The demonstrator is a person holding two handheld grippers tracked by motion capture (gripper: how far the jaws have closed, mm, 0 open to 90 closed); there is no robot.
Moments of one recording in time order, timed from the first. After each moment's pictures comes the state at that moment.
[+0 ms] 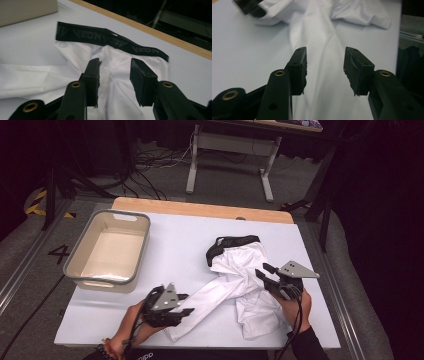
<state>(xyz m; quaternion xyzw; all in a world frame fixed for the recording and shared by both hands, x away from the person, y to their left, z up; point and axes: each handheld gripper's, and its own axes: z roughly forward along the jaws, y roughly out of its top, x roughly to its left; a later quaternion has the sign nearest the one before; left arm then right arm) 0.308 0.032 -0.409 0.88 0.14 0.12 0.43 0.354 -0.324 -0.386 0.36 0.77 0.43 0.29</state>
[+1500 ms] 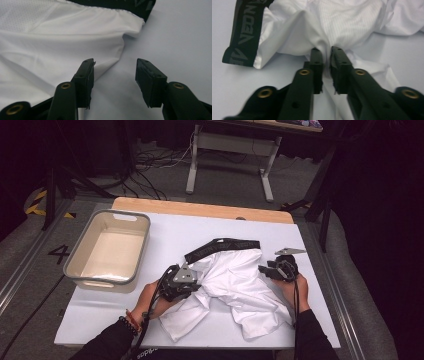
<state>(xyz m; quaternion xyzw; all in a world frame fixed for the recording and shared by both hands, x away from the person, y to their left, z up) 0.369 0.032 -0.428 0.88 0.19 0.11 0.42 0.451 -0.355 -0.440 0.47 0.80 0.33 0.18</state>
